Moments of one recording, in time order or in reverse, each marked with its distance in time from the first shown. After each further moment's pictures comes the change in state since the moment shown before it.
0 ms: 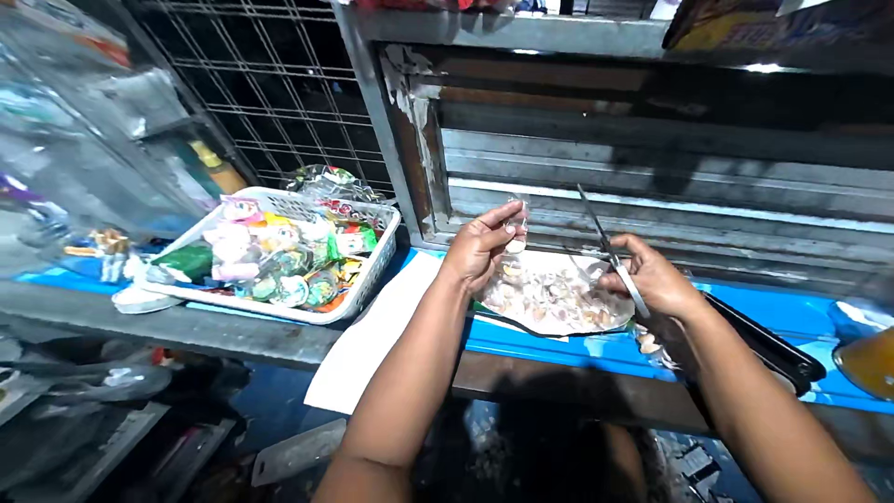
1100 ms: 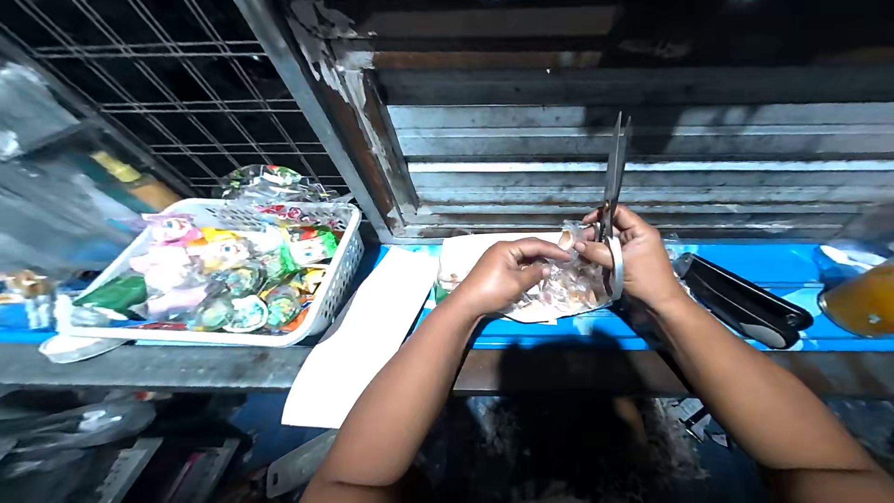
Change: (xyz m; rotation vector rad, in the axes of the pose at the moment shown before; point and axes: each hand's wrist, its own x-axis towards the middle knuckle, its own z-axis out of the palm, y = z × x) left_hand -0.019 -0.024 0.032 0.615 -0.441 0.022; right_hand -0.009 0.010 0.030 0.194 0.273 -0.310
